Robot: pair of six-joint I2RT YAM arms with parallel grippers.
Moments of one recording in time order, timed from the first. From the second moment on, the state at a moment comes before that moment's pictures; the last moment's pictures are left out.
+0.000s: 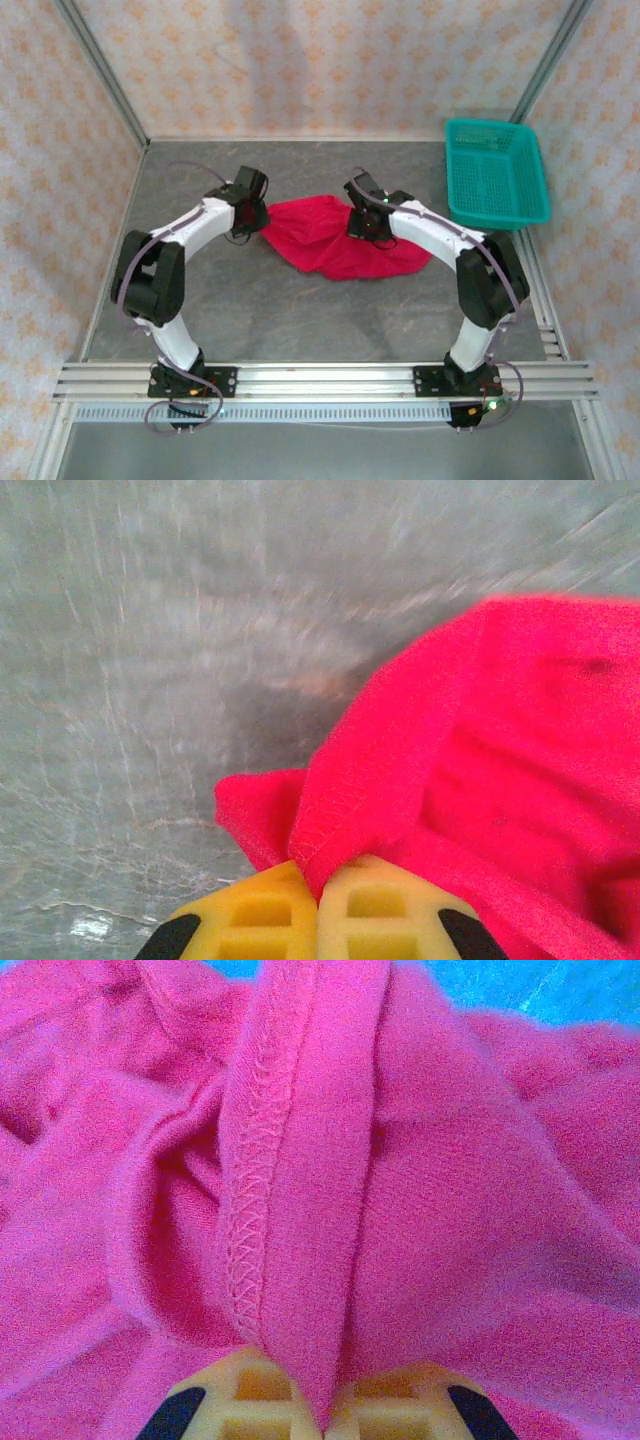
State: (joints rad) left arm -0.26 1.72 1.25 -0.63 -0.14 -0.64; right arm 0.57 1.74 1.33 -0.72 0.12 0.71
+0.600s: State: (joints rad) left arm 0.08 1.42 1.70 -0.77 0.22 -0.72; right arm 0.15 1.33 1.80 -1.01 0.09 0.56
